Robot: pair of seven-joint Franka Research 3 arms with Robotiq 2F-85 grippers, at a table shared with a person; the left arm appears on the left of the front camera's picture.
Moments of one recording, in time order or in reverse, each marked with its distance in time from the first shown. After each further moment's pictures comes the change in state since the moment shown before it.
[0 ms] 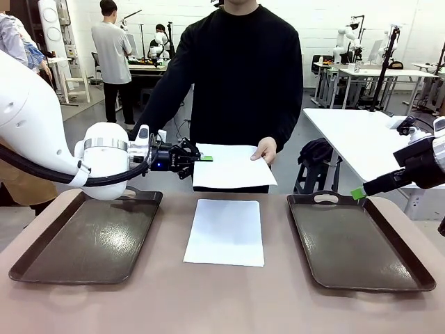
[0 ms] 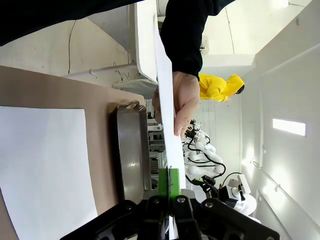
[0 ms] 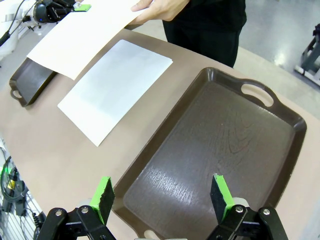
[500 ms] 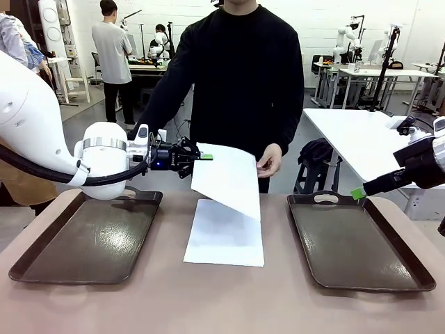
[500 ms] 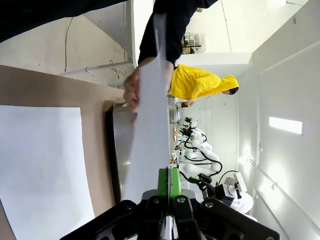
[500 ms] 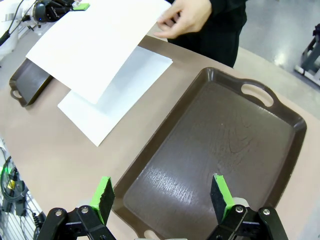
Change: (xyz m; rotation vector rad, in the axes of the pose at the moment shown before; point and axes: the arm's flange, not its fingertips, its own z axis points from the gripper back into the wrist) left arm 0.001 -0.002 0.001 -0.016 0.010 0.006; right arm 0.000 0.000 0.000 0.000 0.000 0.000
